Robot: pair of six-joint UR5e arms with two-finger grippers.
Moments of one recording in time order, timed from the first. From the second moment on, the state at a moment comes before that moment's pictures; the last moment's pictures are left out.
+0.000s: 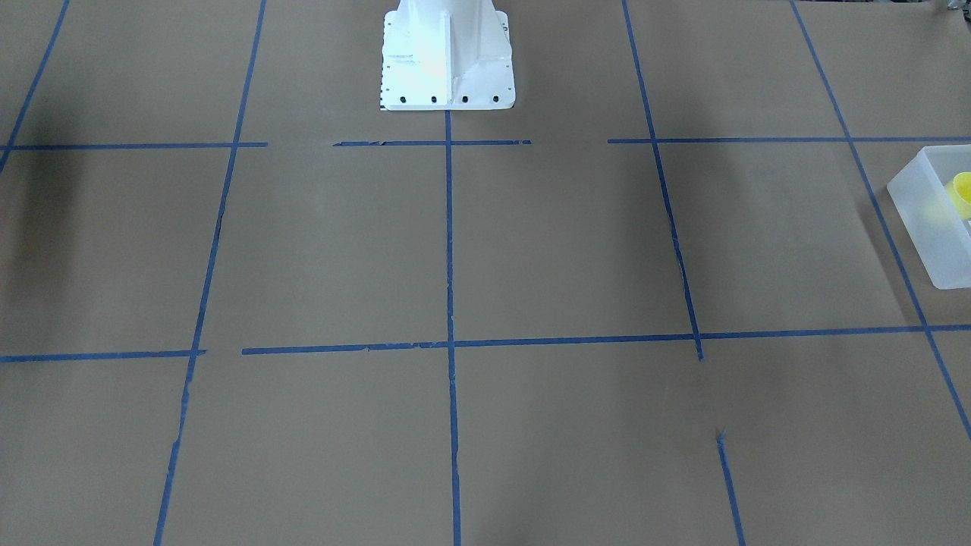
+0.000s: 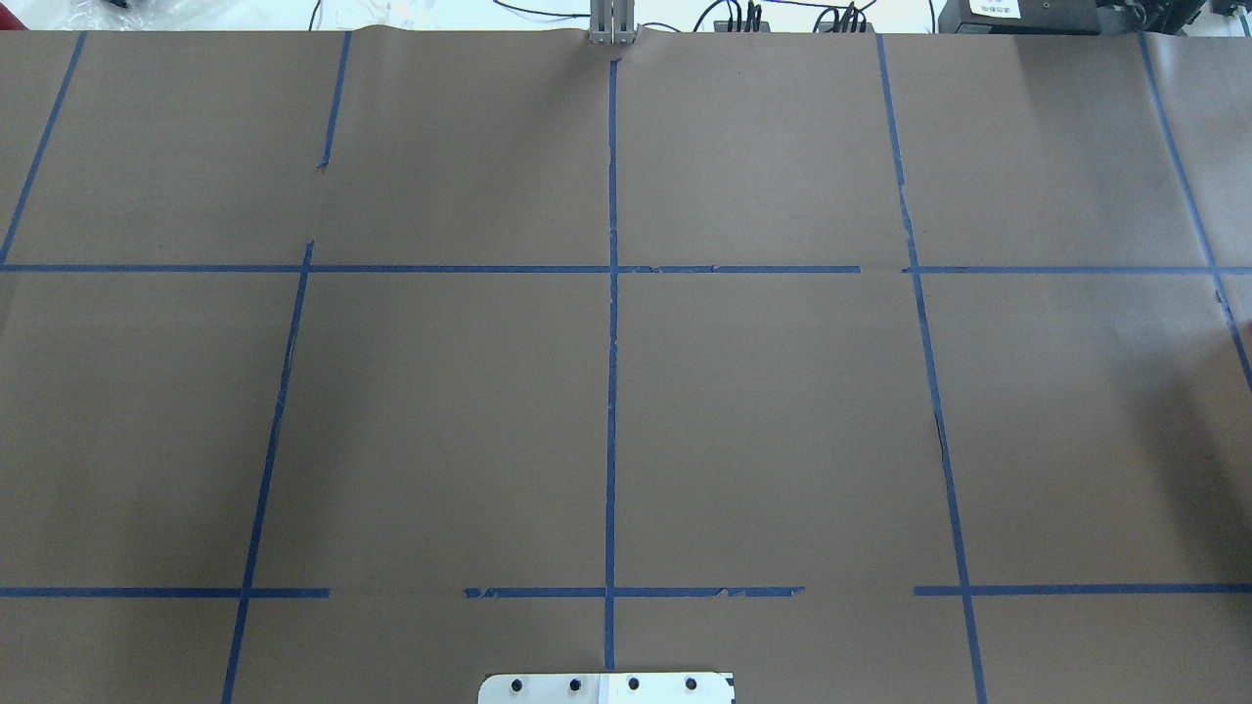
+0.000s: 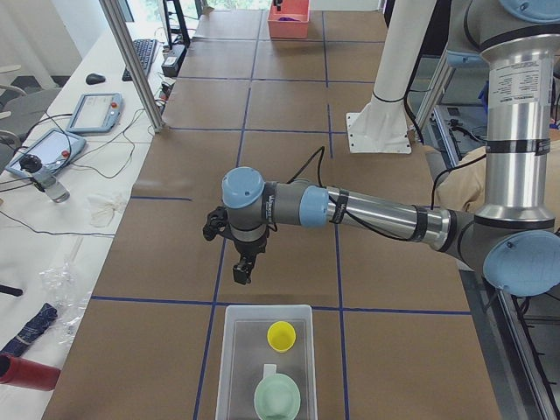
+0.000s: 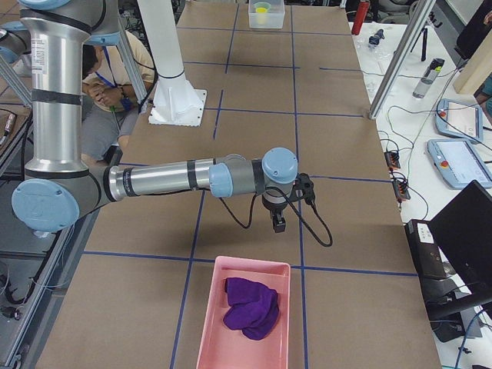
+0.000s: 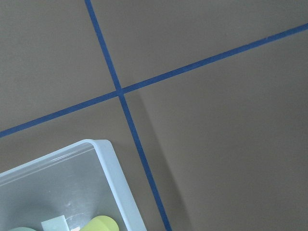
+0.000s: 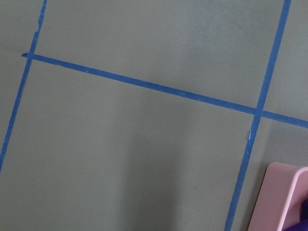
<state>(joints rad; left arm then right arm) -1.53 -1.50 -1.82 -1.43 -2.32 0.27 1.48 -1.64 1.80 -1.56 2.48 -0.07</state>
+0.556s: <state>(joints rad) -1.53 -1.50 -1.79 -1.47 -2.33 0.28 1.48 -1.63 1.79 -1.55 2.49 -0.06</state>
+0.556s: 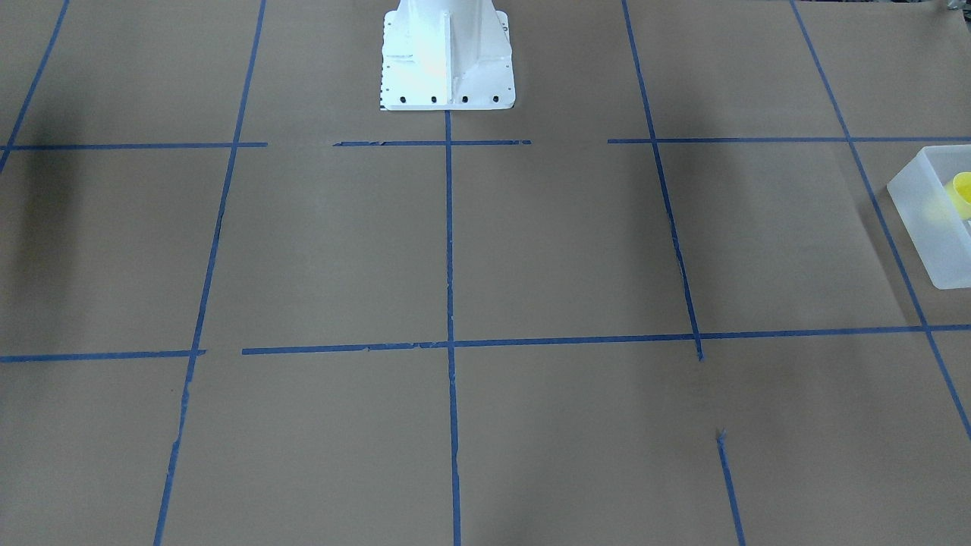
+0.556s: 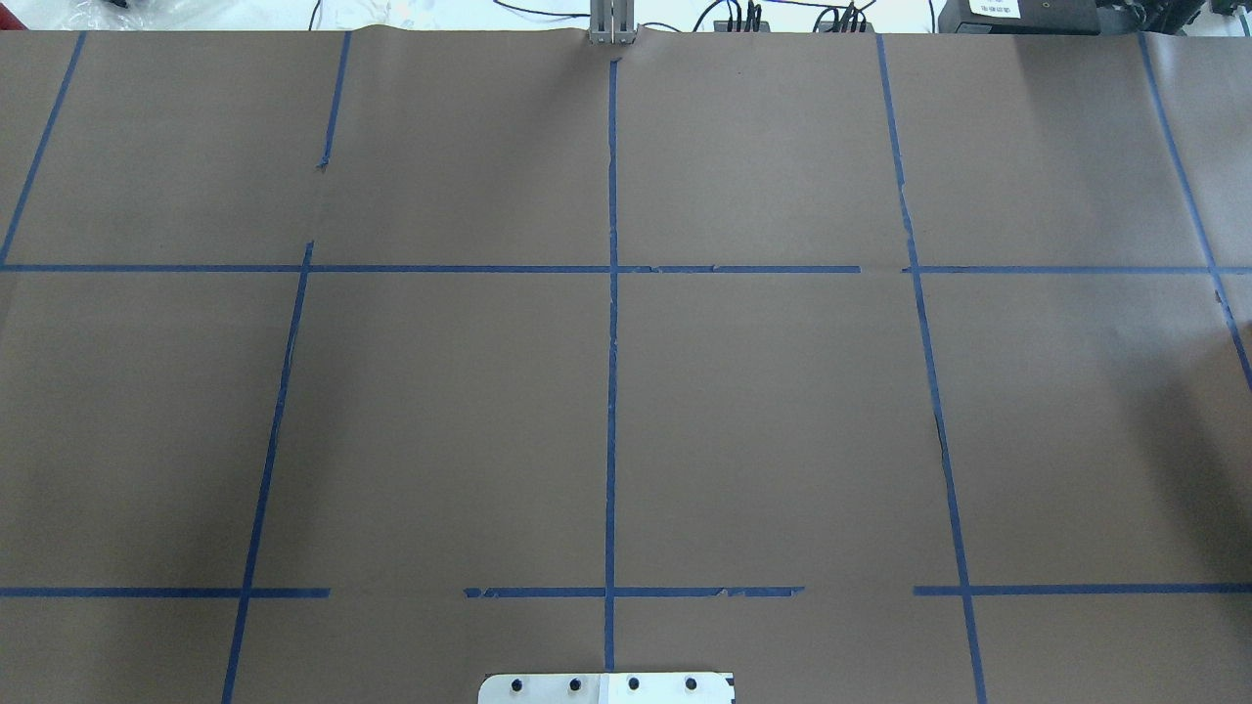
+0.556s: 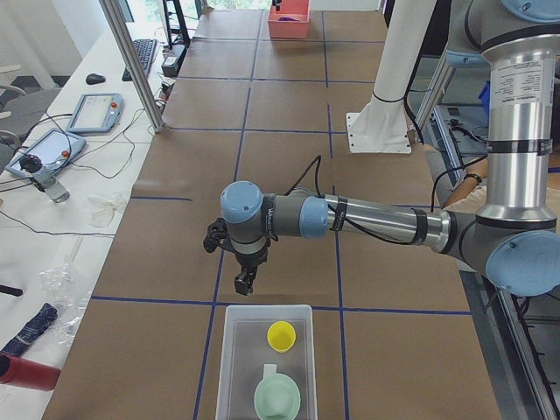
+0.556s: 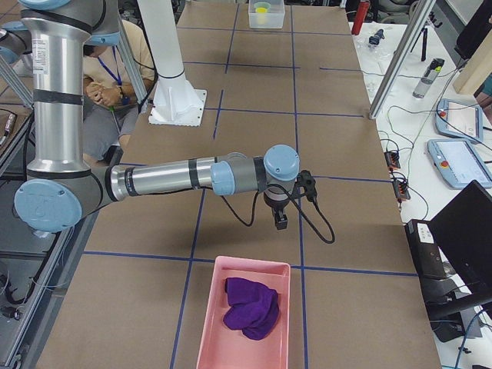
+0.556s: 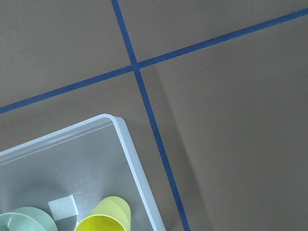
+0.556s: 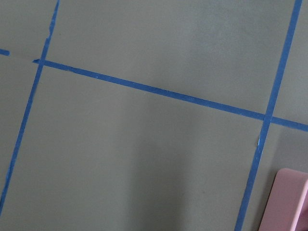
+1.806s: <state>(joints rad) -1.56 -1.50 -1.83 -1.47 -2.41 0.28 1.48 -1.61 1.80 -1.56 2.48 -0.07</state>
